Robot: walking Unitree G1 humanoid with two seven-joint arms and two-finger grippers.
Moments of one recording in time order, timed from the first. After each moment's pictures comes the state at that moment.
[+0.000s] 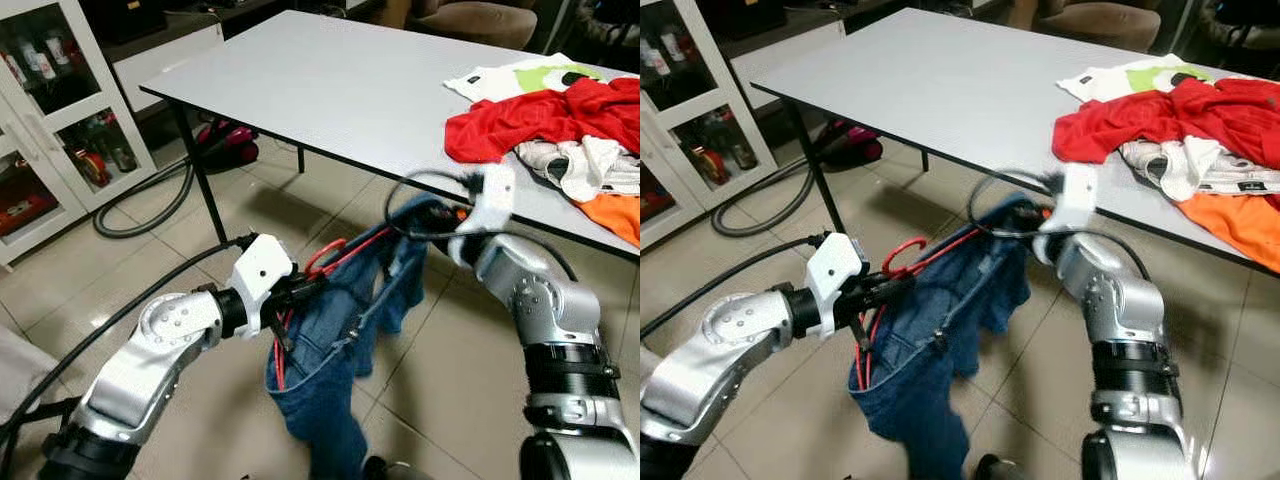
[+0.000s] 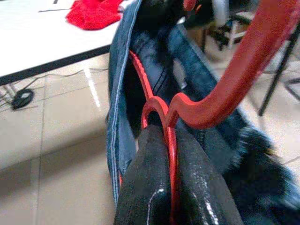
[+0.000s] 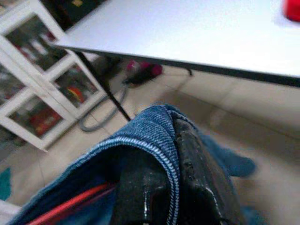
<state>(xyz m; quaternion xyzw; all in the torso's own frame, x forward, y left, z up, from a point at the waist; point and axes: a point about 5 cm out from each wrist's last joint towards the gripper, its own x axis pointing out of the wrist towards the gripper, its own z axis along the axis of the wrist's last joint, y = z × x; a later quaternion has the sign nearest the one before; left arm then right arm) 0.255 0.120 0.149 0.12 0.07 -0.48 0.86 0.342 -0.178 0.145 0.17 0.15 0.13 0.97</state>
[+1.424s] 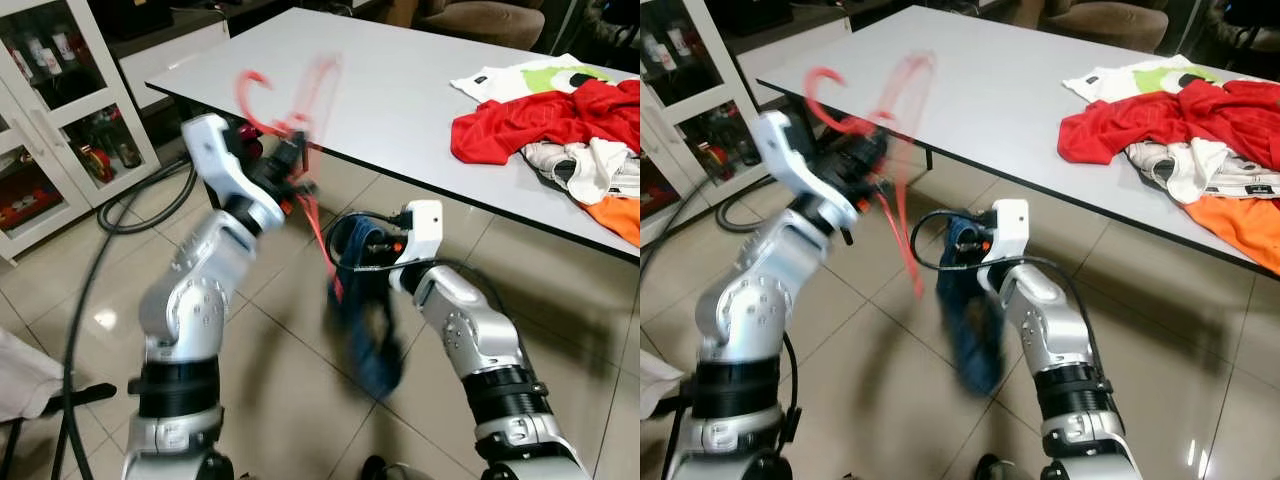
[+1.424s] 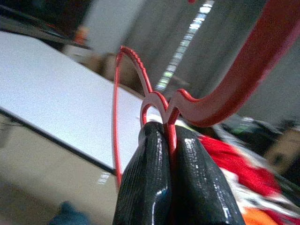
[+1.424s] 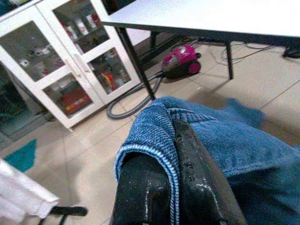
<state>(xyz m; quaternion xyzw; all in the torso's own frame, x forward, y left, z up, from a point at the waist) 0.323 0.115 0.222 -0.26 -0.07 -0.20 0.94 0.329 -0.100 0.113 0.14 0.12 0.23 0.96</state>
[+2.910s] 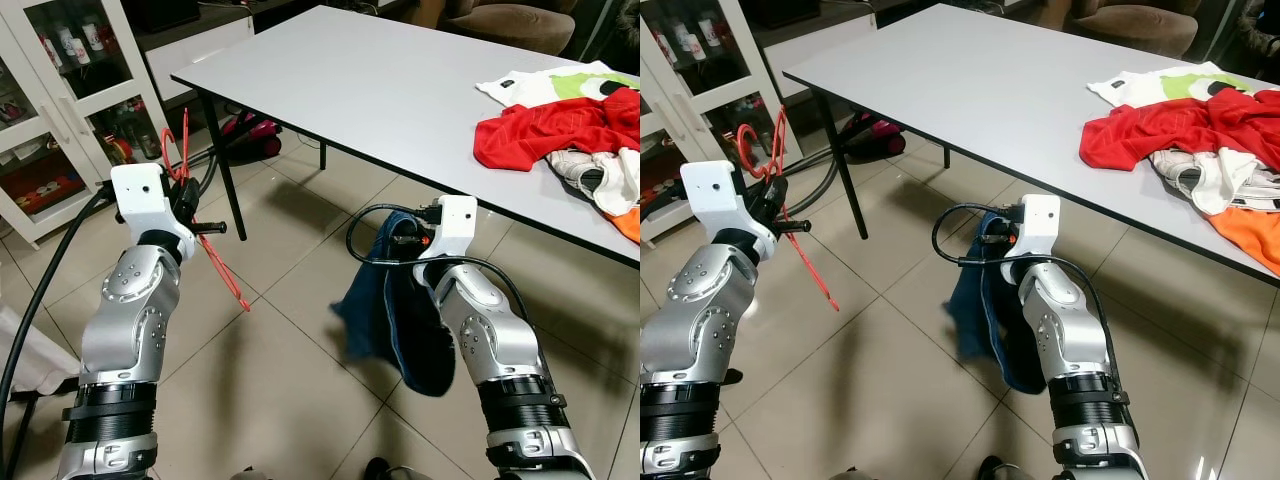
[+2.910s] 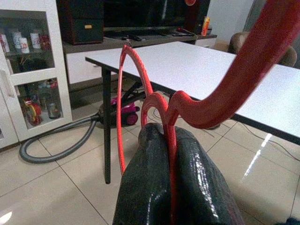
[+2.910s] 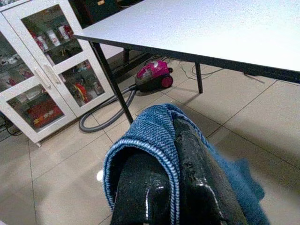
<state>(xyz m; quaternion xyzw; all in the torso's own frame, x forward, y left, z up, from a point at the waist) 0.317 0.200 0.170 -0.05 -0.01 0.00 1.00 0.328 -0.130 0.121 0.12 0.08 0.14 0.98</state>
